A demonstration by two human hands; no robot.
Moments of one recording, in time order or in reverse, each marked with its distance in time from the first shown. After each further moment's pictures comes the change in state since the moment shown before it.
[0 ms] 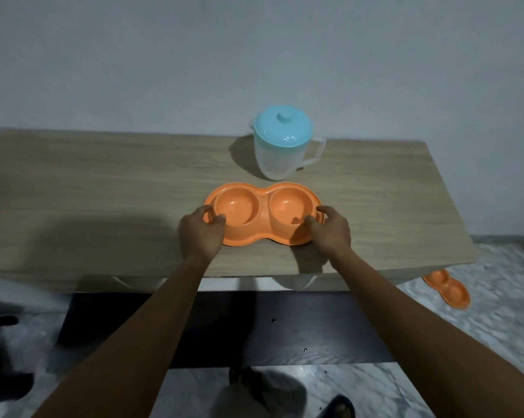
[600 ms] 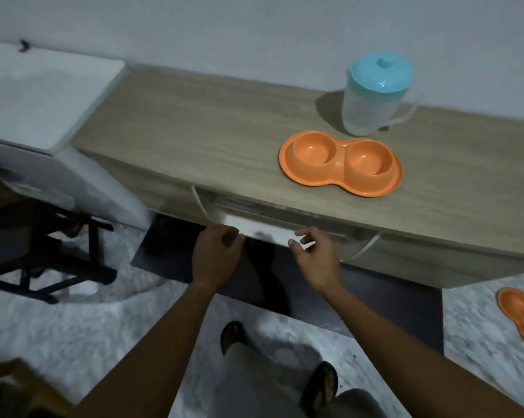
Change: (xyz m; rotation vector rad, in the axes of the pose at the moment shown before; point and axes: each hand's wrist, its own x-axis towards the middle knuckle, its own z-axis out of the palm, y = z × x) left_hand -0.159 -0.131 -0.073 0.185 0.107 0.062; right_hand -0.173 0.065 0.086 0.015 -0.319 -0.394
